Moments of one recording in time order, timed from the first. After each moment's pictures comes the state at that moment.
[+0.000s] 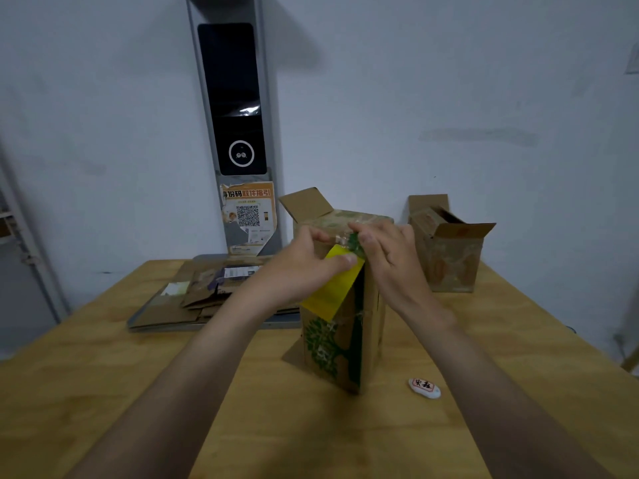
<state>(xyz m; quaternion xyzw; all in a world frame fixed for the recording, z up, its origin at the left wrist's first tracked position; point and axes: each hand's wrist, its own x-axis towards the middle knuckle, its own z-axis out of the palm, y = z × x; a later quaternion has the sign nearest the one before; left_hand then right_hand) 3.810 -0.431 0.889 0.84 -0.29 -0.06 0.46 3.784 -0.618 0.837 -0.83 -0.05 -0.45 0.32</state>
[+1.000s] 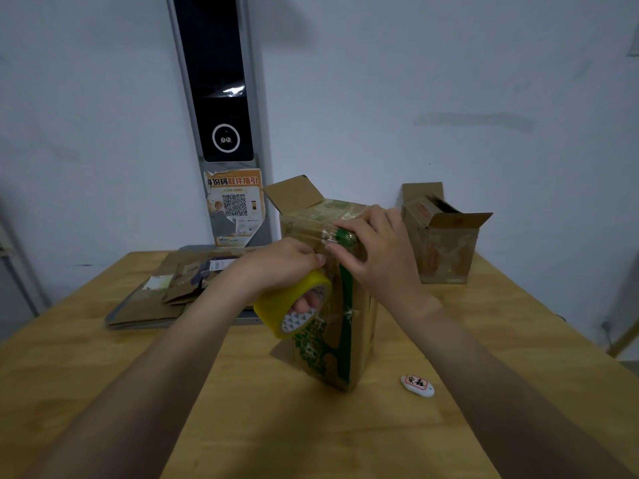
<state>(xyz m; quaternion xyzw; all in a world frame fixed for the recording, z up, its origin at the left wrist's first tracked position) 3.853 -0.446 0.887 0.86 -0.27 -0.21 0.37 3.811 -0.635 0.827 -0.82 -0.07 -0.56 0.05</state>
